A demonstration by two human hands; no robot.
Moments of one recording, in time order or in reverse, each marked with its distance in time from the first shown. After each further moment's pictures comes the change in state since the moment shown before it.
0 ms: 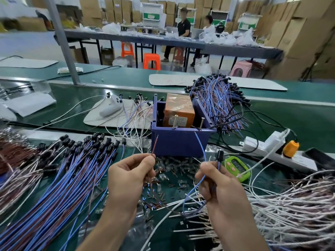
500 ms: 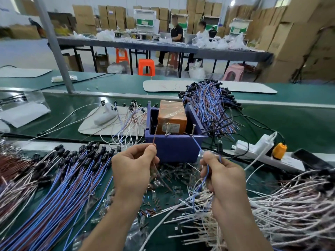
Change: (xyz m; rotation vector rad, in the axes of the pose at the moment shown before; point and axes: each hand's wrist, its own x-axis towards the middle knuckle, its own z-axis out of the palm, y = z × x) left_hand 0.019 0.016 0.034 0.123 0.067 0.143; right_hand 0.019 -0.021 0.006 -0.245 0.266 -0.188
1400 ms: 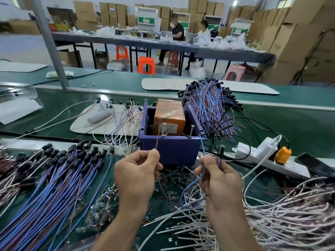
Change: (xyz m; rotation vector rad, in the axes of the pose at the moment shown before) left_hand 0.001 -0.032 0.023 0.024 0.036 0.039; right_hand 0.028 0.022 -0.003 0.149 -0.076 -0.038
